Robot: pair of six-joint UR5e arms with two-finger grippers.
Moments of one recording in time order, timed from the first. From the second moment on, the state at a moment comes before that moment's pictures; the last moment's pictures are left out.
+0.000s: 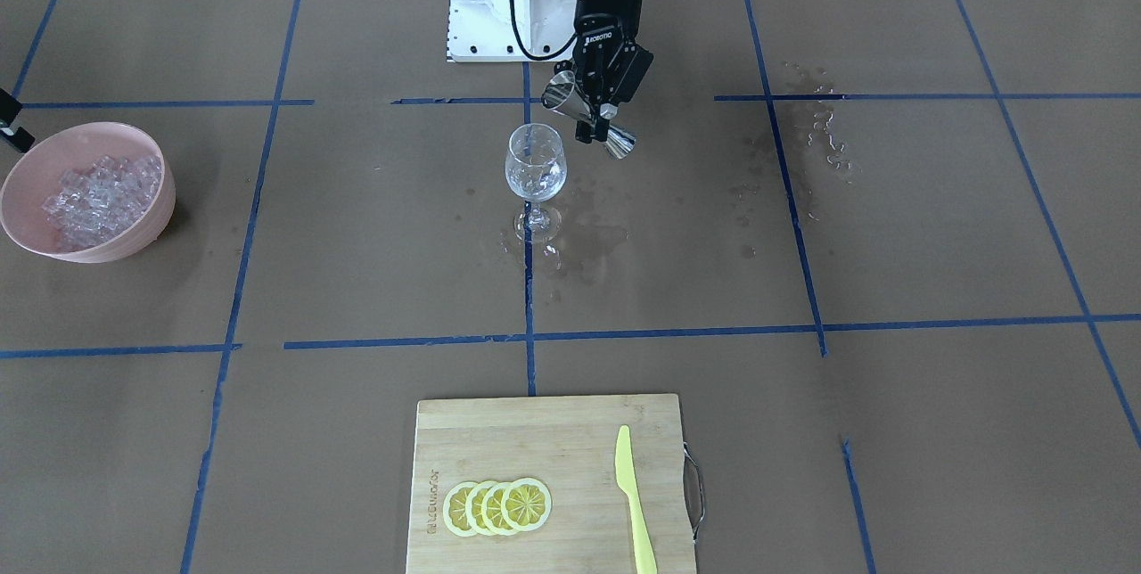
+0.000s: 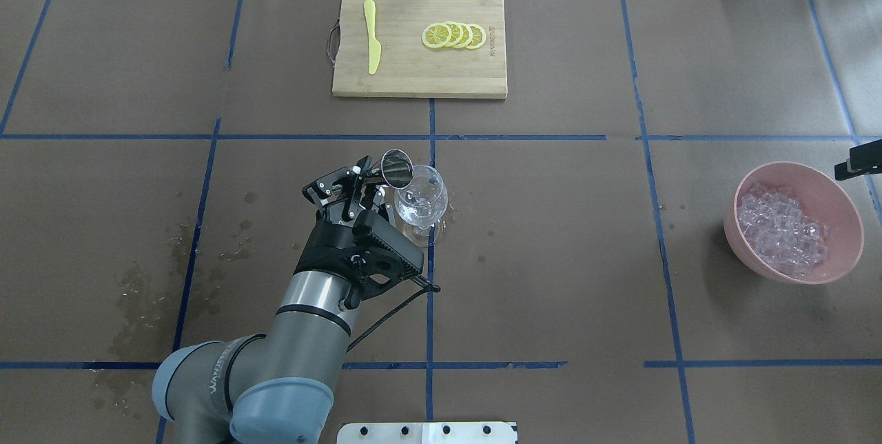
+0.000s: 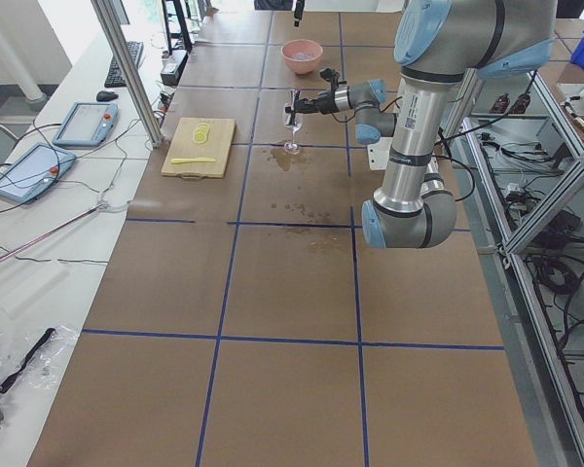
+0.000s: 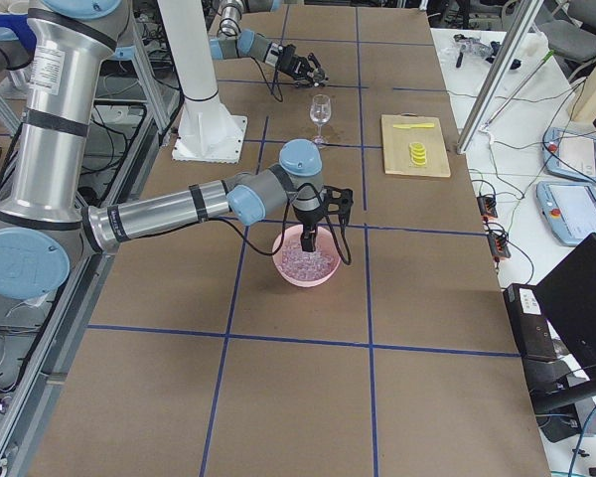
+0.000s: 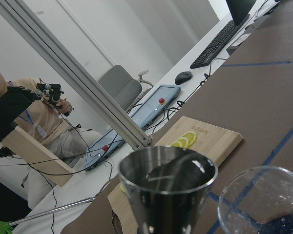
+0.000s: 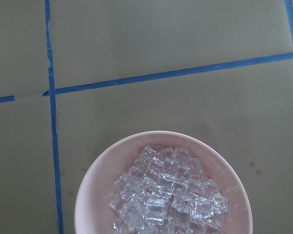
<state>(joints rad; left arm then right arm) -0.13 -2.06 -1.88 -2.06 -0.52 -0.18 1.21 -1.80 2.06 -1.27 2.30 0.77</state>
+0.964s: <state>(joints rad) -0.16 -2.07 -1.86 -2.05 -0.42 0.03 1.21 -1.79 2.05 -1.27 2.31 0.78</state>
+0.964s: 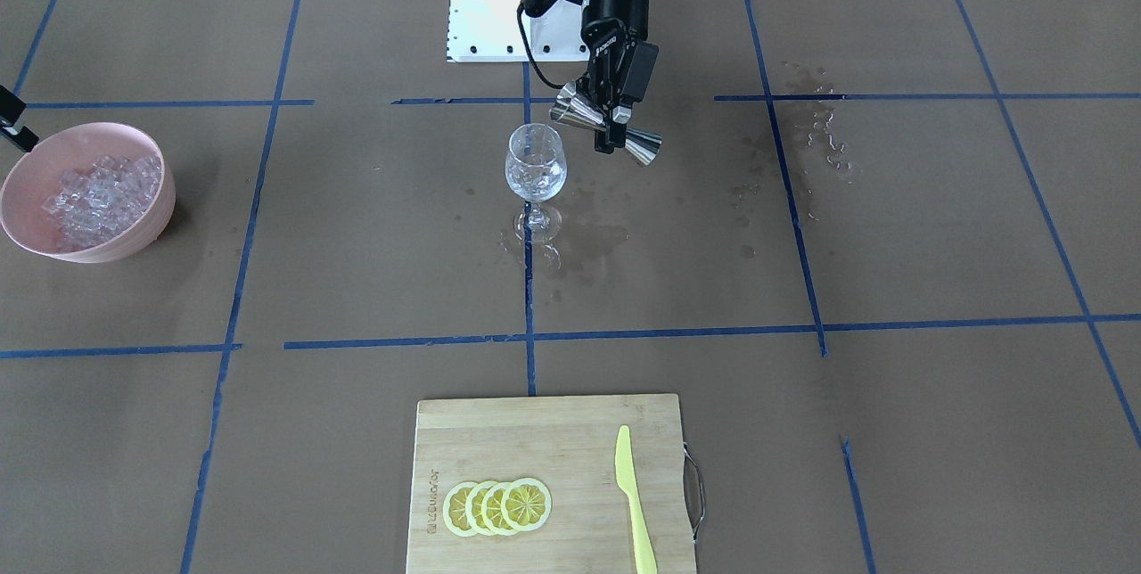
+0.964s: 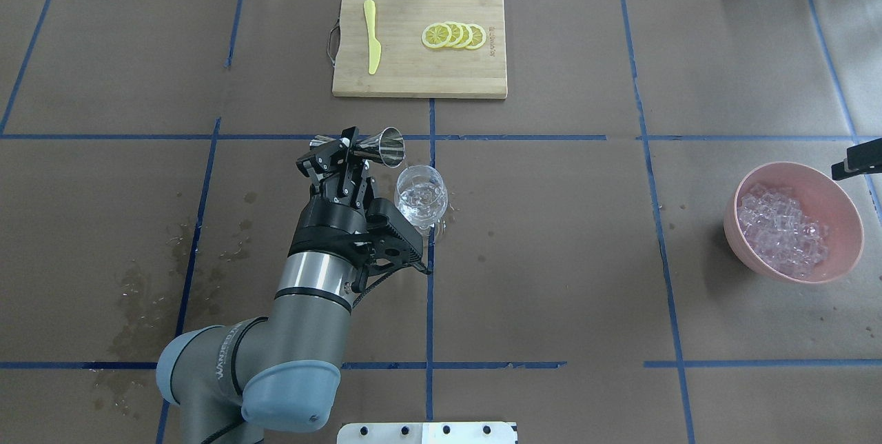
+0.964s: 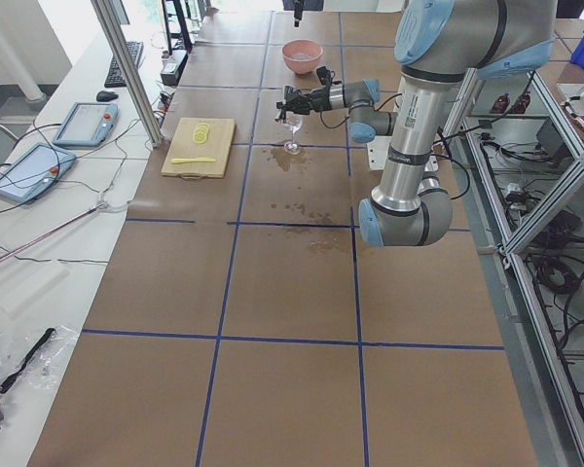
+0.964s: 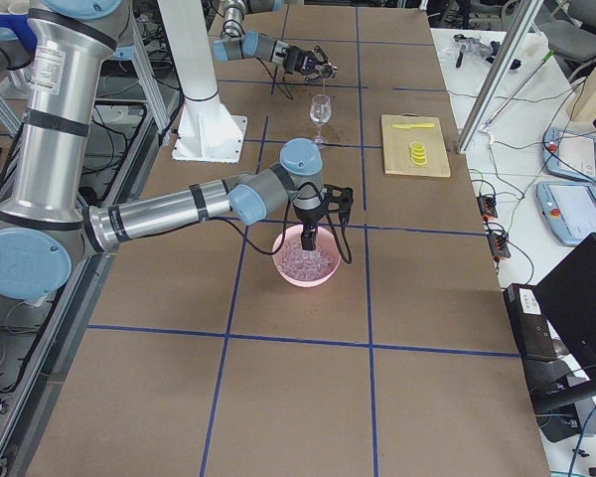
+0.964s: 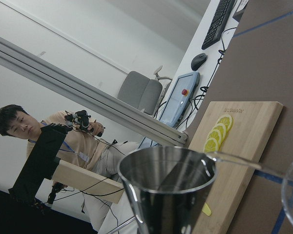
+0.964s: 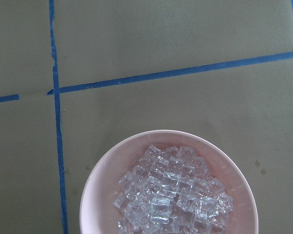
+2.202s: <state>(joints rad) -0.16 -2.07 -1.84 -2.03 -0.39 0.27 1.21 -1.79 2.05 -1.27 2.31 0.78</state>
